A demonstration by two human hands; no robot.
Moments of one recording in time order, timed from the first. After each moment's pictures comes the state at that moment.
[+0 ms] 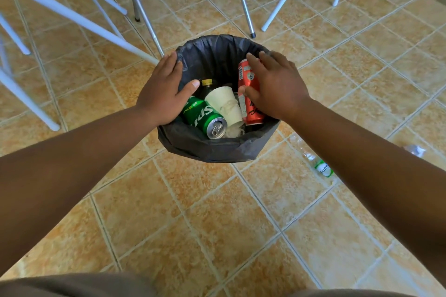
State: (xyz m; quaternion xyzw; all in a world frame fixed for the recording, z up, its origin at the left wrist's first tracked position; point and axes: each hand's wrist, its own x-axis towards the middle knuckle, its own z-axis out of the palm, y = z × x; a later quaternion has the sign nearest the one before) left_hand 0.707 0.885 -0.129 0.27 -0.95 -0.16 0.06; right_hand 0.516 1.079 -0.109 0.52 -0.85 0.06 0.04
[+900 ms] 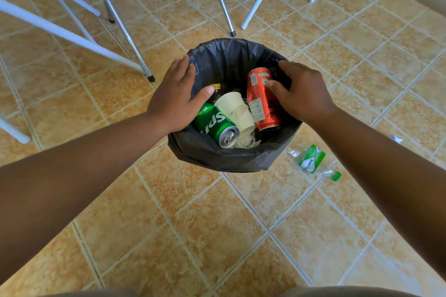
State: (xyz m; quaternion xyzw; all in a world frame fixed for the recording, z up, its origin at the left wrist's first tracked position) left_hand 0.660 0.937 -0.130 0.23 -0.95 -0.18 0.07; right_hand 0.471 1.150 -0.112 0.41 -0.89 0.21 0.01
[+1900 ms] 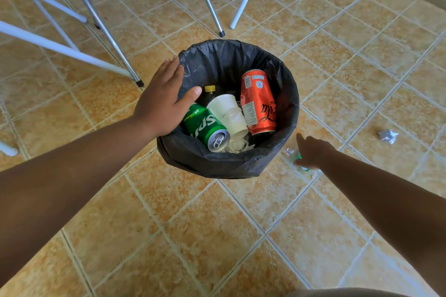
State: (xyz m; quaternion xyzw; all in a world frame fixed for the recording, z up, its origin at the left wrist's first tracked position) left_hand 0.650 0.940 -0.133 0.21 -0.95 -0.20 0.08; right_hand 0.432 1.262 -0.275 0.31 -0.90 -0.17 -0.25
